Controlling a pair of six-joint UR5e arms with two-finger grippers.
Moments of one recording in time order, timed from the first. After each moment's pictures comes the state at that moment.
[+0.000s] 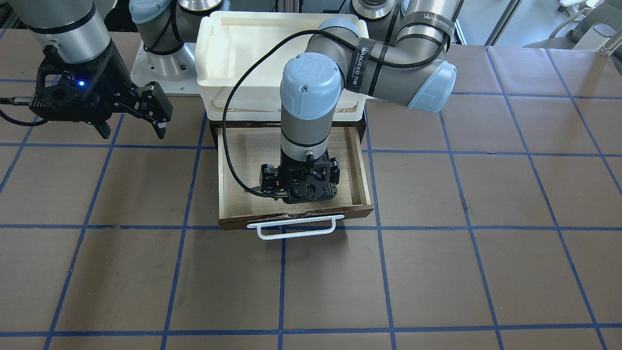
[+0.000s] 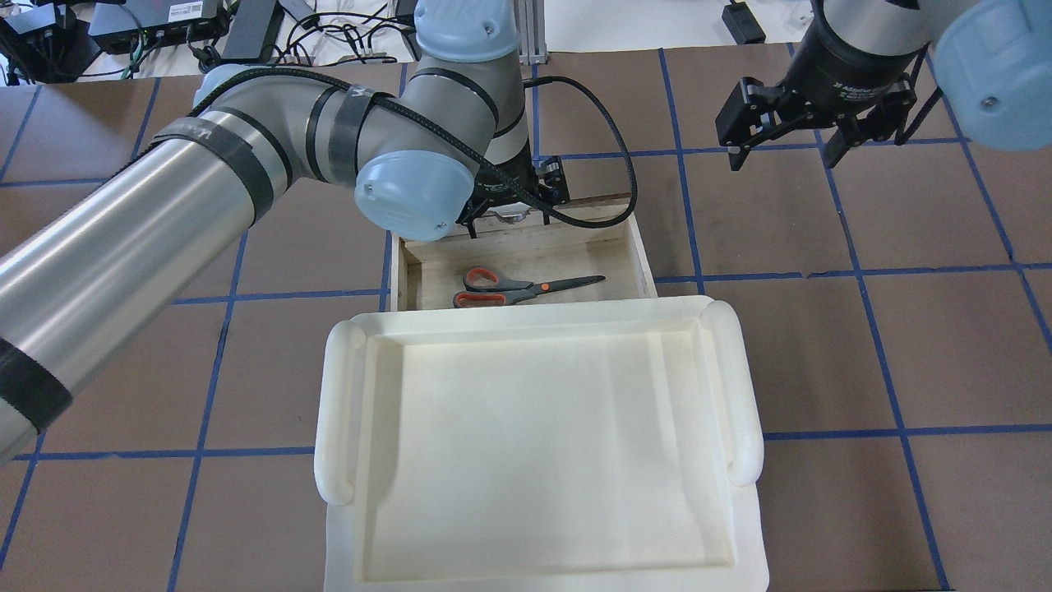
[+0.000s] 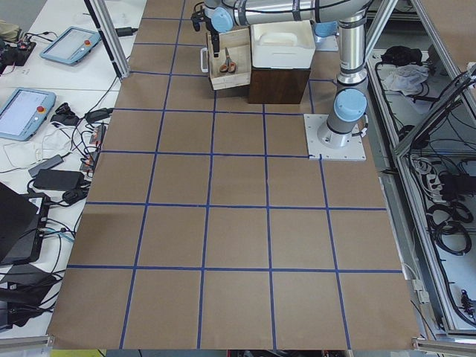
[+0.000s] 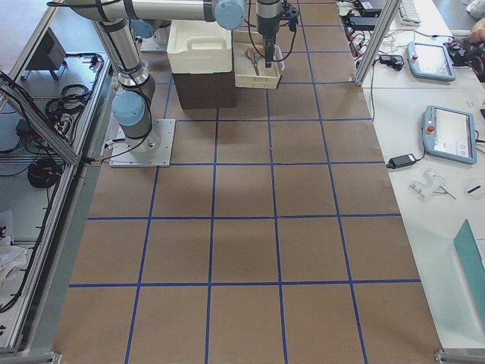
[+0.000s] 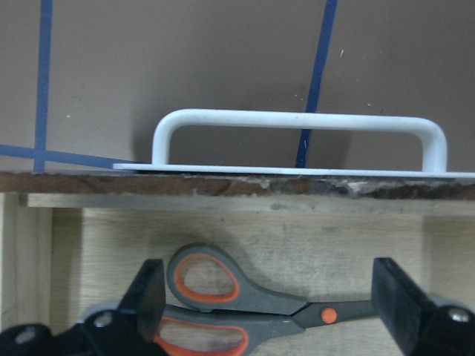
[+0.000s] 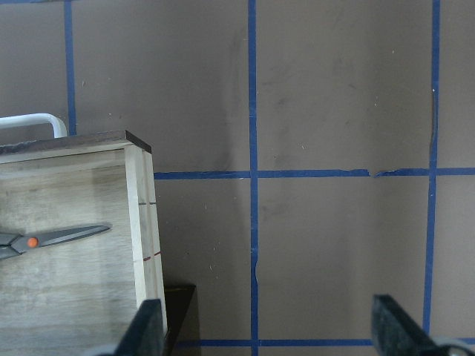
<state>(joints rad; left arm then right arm) -1.93 -1.94 -1.52 -1.21 1.56 -0.50 1.54 -1.57 1.57 -1.64 -1.54 -0.02</state>
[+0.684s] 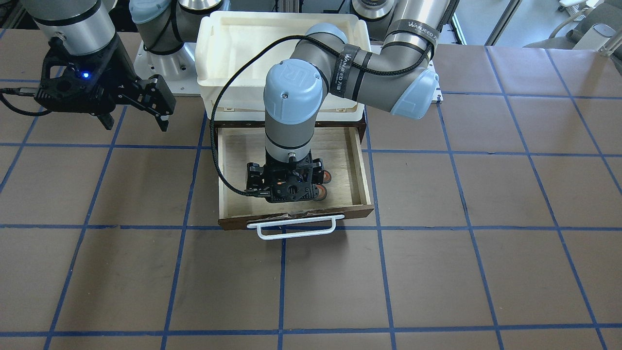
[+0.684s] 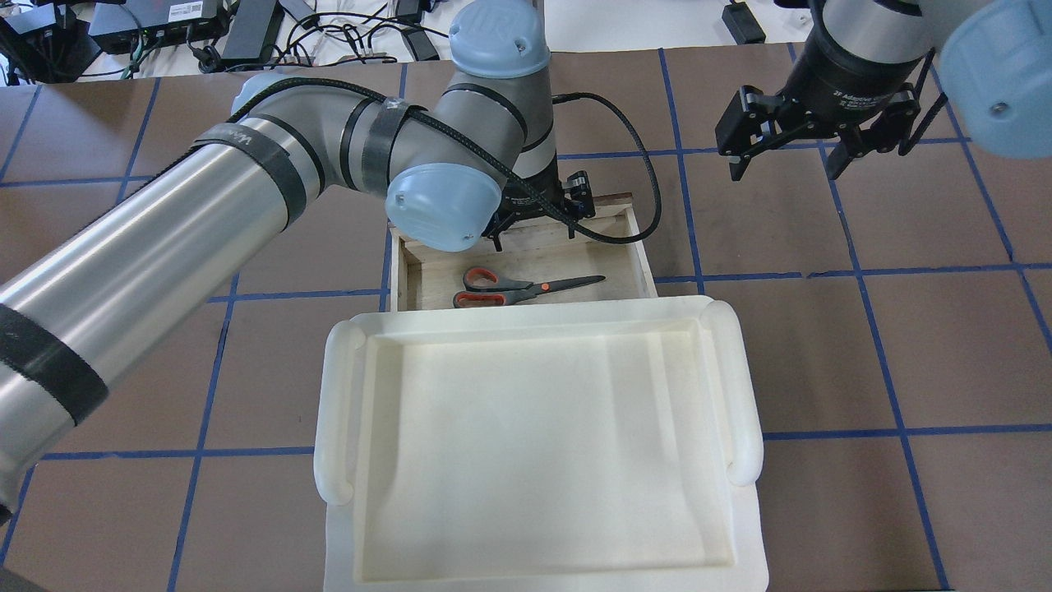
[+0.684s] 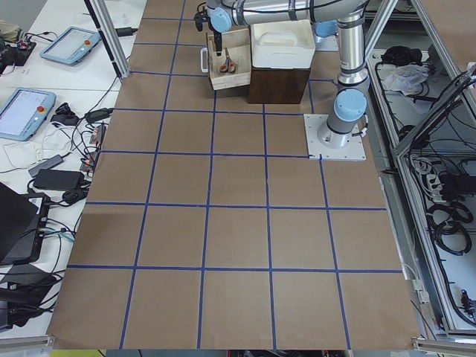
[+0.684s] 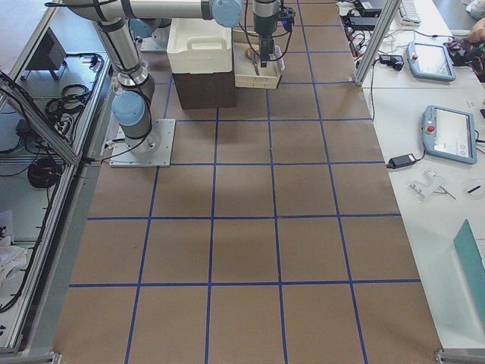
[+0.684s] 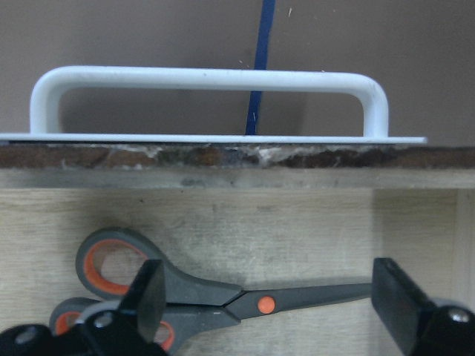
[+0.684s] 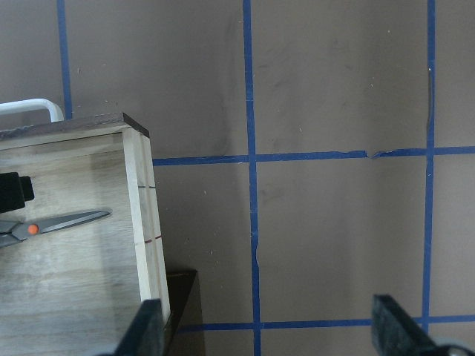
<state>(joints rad) -1.96 -1.97 -1.51 -1.21 1.53 -0.51 1.55 -1.59 1.58 -1.61 -1.55 0.01</state>
